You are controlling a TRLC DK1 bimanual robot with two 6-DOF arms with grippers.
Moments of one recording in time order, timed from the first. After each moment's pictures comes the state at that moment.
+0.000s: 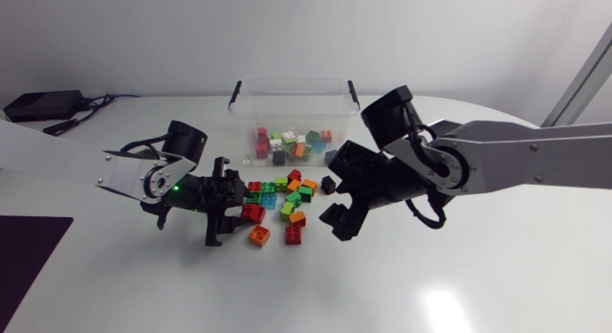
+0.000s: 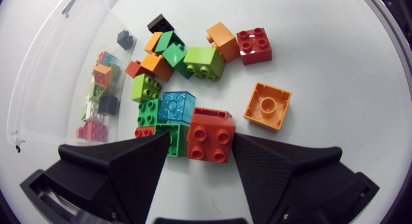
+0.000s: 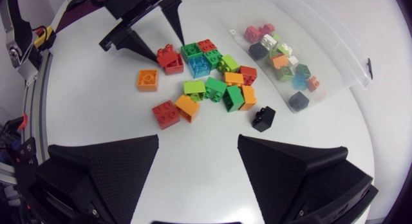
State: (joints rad) left arm -0.29 1.83 0.87 -0.06 0.38 1.29; right arm 0.57 1.60 0.93 -0.30 -0.20 -0.44
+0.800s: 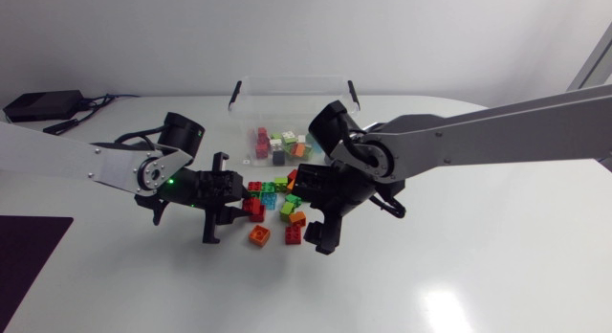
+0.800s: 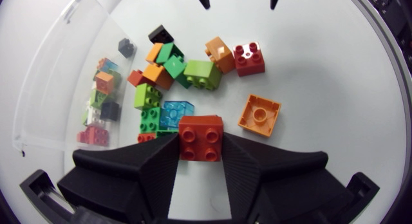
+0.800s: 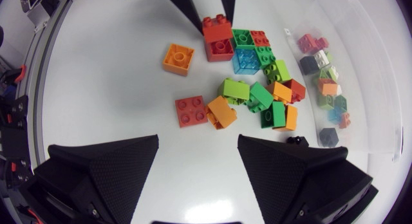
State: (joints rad) left arm -0.29 1.78 0.89 -0.14 0.42 1.29; right arm 0.67 1.83 1.14 -0.48 -0.17 -0.68
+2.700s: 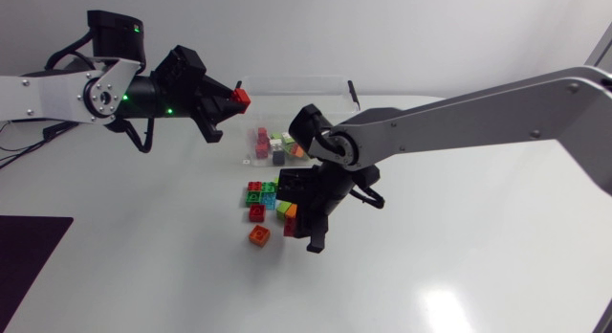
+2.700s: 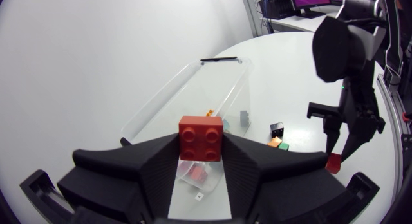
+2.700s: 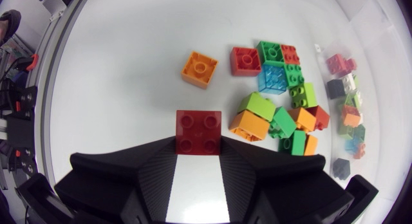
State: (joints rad) left arm -0.16 1.69 1.18 0.00 0.56 0.70; right arm 0.69 1.97 1.30 -0.61 -0.26 -0.79
